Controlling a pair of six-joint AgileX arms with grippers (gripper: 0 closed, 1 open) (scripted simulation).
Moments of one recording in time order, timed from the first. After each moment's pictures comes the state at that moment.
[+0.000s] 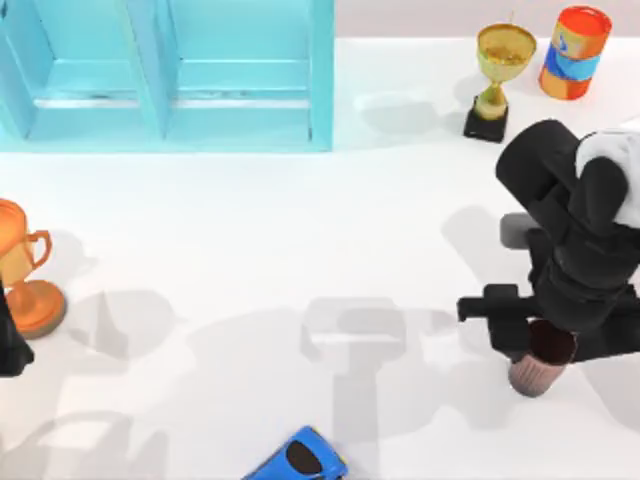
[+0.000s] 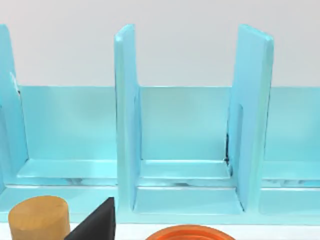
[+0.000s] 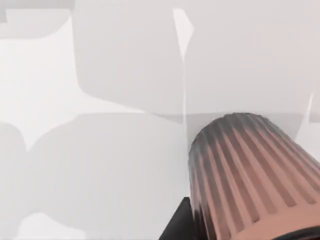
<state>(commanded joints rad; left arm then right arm) 0.00 0.00 0.00 0.00 0.00 0.00 0.48 1.76 1.07 -0.88 0.00 0.49</state>
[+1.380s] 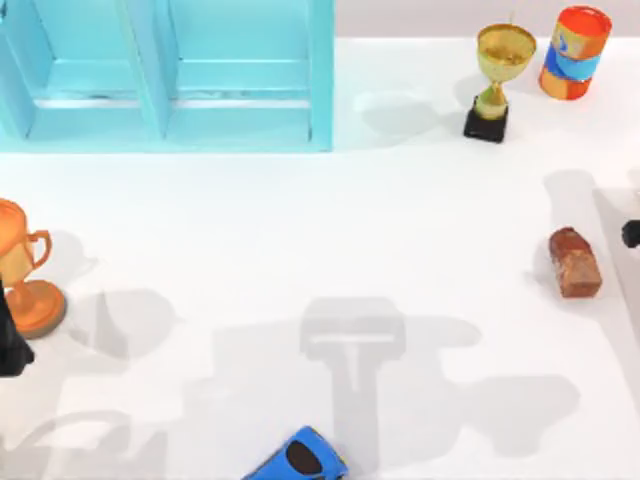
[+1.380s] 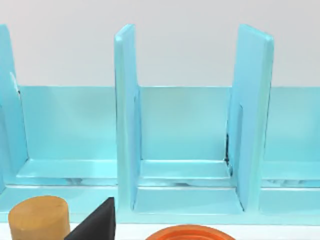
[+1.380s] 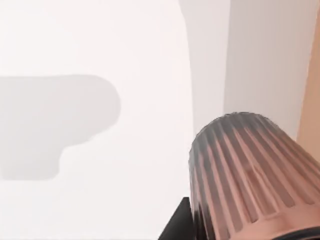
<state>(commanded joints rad) 0.00 0.00 0.00 0.00 0.00 0.00 0.14 1.54 1.24 -1.27 0.00 0.15</state>
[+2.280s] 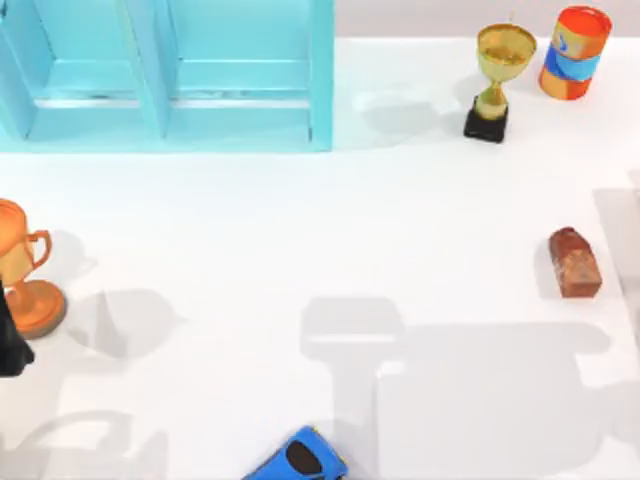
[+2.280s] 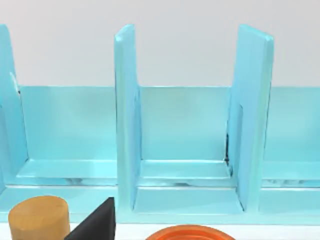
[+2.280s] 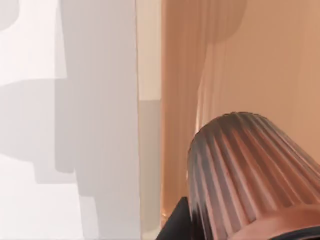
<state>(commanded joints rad) 0.00 0.00 0.00 0.00 0.00 0.00 -0.22 1.53 1.21 -1.25 0.01 -0.21</state>
